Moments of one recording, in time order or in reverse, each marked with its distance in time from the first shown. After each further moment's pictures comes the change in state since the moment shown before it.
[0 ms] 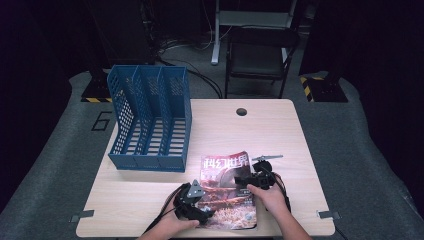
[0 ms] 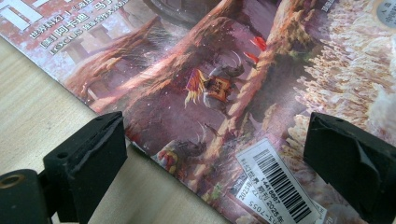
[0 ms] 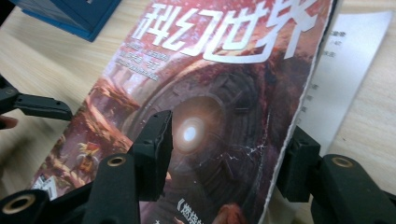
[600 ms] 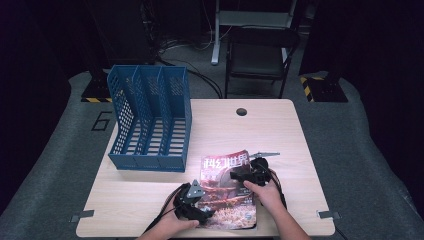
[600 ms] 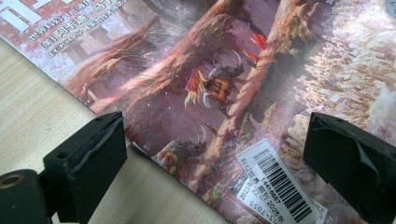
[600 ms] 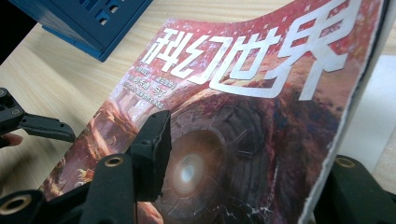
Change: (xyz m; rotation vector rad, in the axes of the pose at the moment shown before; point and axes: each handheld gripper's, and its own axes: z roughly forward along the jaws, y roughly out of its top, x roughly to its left) left arm 0.001 0.000 0.000 -0.005 -0.006 0.005; right arm -0.005 0.009 0.016 -0.064 0.057 -0.036
